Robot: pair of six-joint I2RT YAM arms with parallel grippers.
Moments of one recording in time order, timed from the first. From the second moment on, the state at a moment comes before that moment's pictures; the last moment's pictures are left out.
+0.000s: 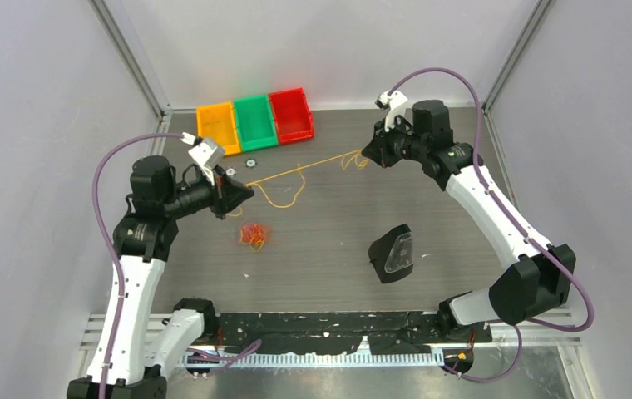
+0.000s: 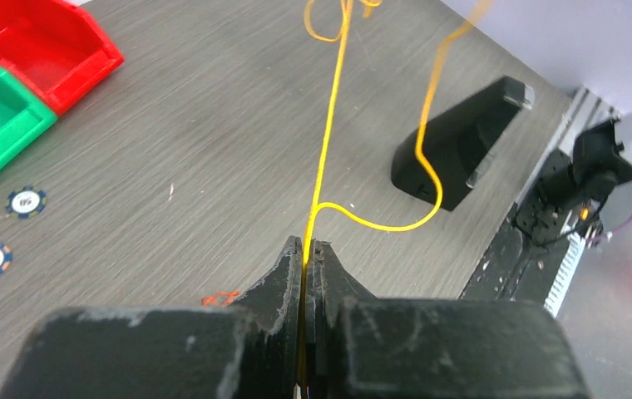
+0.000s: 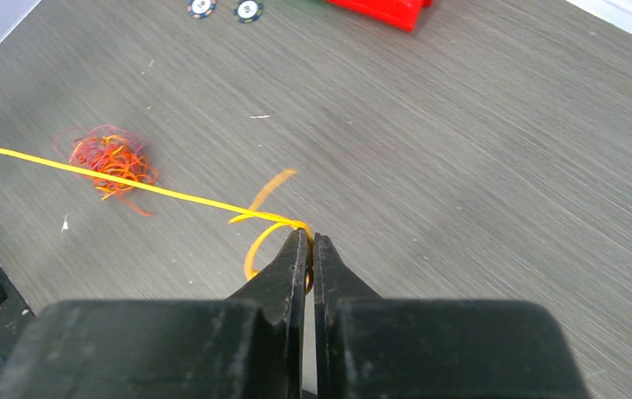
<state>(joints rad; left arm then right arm) -0.12 0.83 1.08 -0.61 0.79 0.07 0.34 1.41 1.33 -0.42 -0.41 -0.05</state>
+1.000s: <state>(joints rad) -0.46 1.11 1.11 -0.29 0.70 -0.13 0.51 1.41 1.32 -0.01 -0.94 0.53</state>
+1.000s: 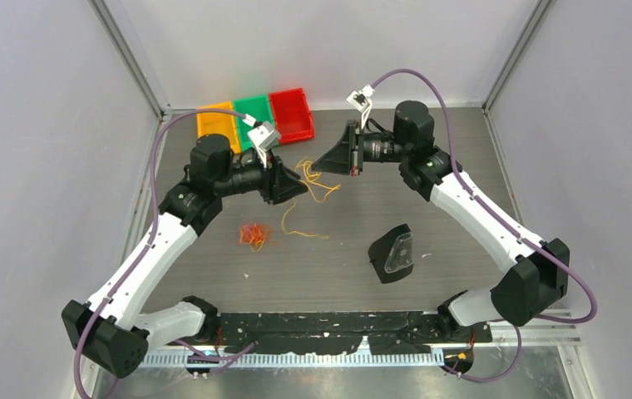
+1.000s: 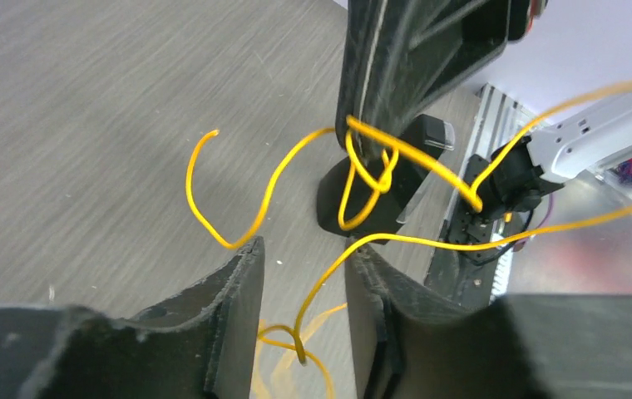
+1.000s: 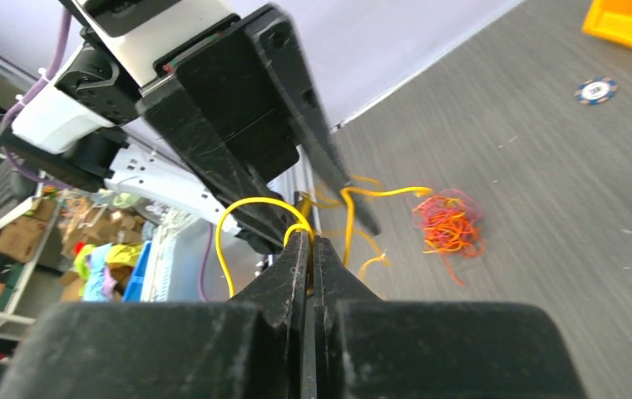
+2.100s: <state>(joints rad) -0.40 1.06 1.13 -0.33 0.70 -0.11 0.51 1.44 1.21 0.23 -1.04 0.75</state>
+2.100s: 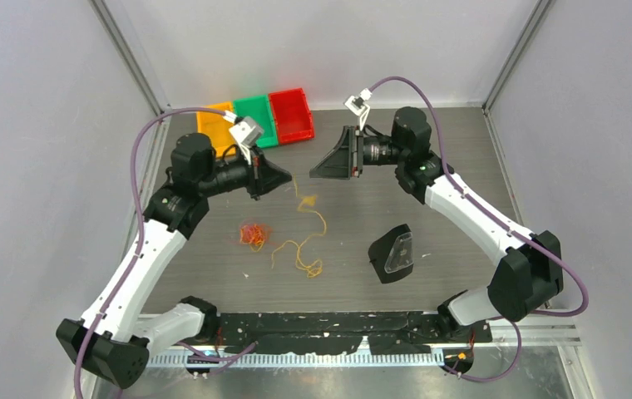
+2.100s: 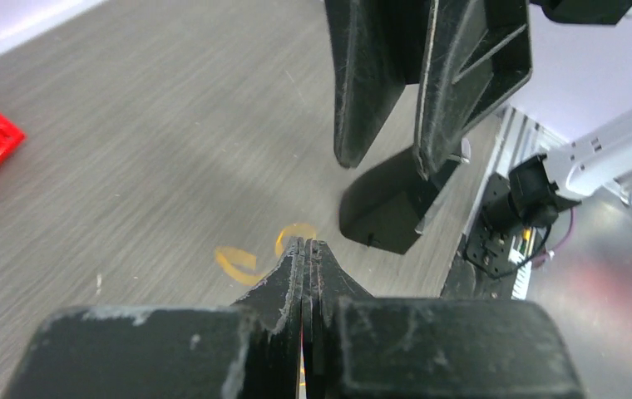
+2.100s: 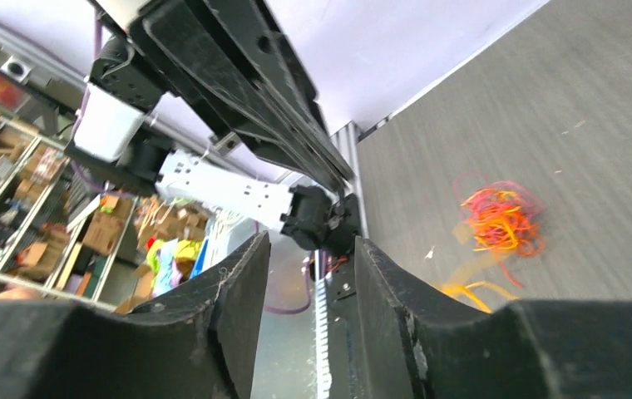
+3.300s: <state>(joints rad) -1.09 1.42 0.76 -0.31 0.01 0.87 0.24 1.47 1.36 -0.70 -0.72 0.01</state>
